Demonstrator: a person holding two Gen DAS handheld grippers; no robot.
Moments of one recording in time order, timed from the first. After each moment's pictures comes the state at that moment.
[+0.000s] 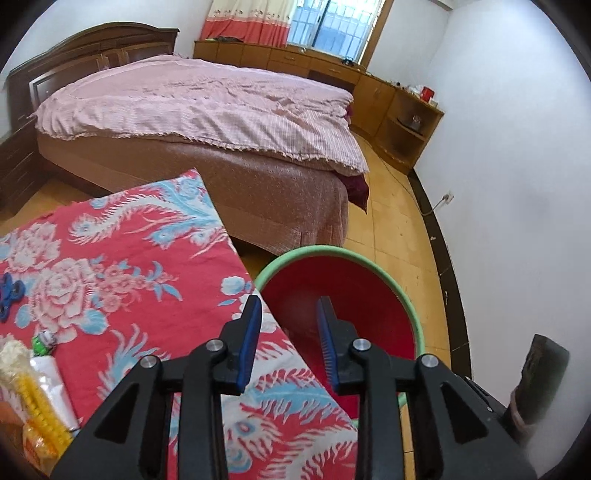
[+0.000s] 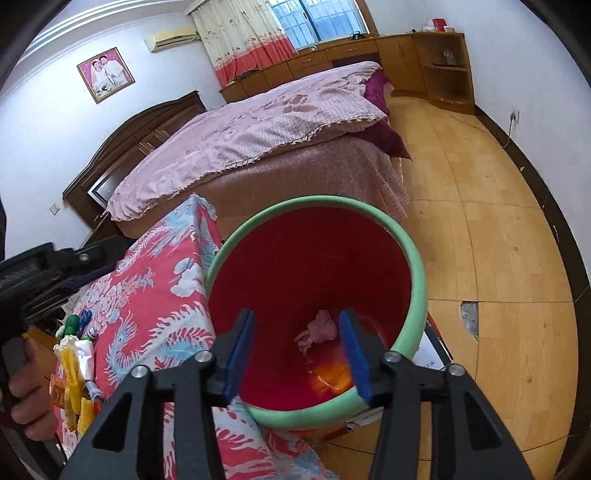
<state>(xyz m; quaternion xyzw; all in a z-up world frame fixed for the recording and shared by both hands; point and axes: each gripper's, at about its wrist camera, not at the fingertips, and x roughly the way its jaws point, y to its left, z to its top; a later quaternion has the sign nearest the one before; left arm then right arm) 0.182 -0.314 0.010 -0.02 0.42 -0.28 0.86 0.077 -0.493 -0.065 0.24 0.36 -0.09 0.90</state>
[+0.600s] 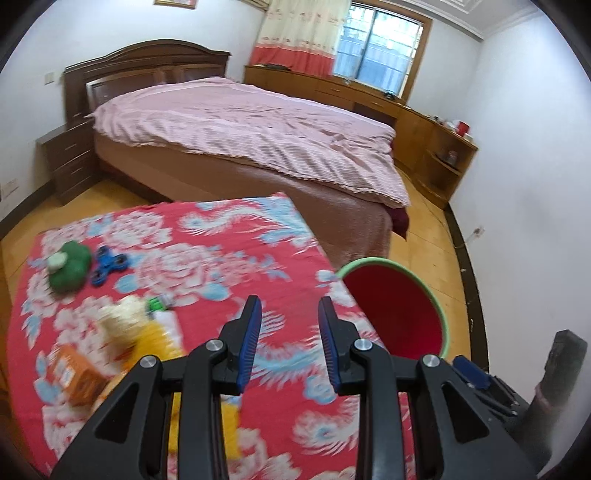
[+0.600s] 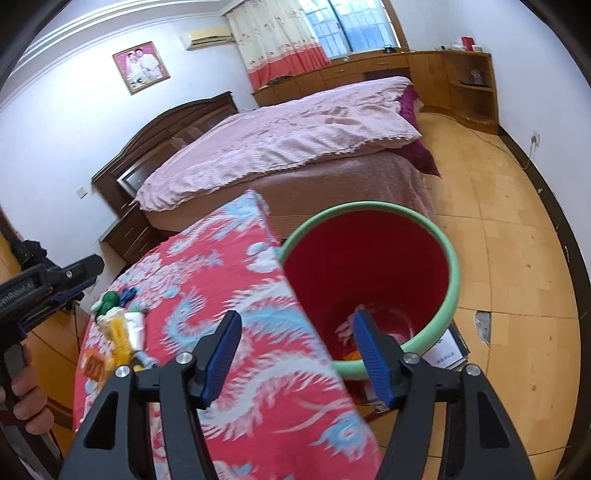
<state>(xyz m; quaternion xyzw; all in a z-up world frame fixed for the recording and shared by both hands) 0.132 -0.195 0.047 -0.04 0.38 -0.19 0.90 0.041 -0.422 -0.020 0.21 0.34 -0.04 0.91</state>
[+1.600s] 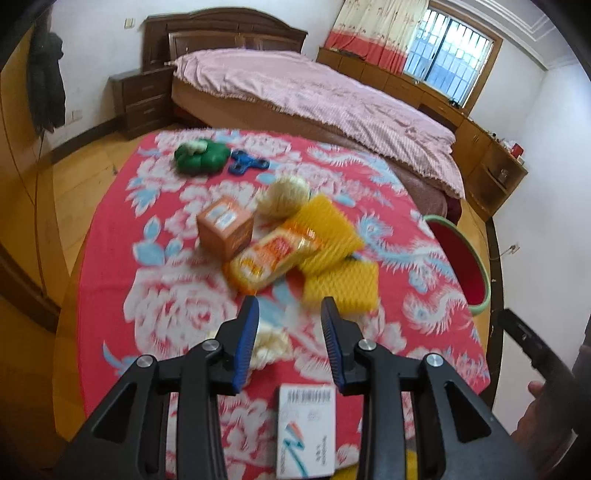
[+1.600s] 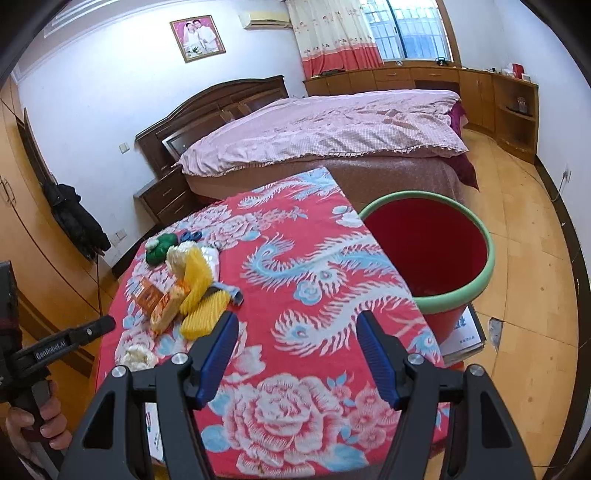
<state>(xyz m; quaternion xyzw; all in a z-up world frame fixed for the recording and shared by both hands) 0.024 -0.042 0.003 -0.09 0.44 -0.09 0.89 -0.021 -0.326 0.009 0.15 0.36 0.03 0.92</state>
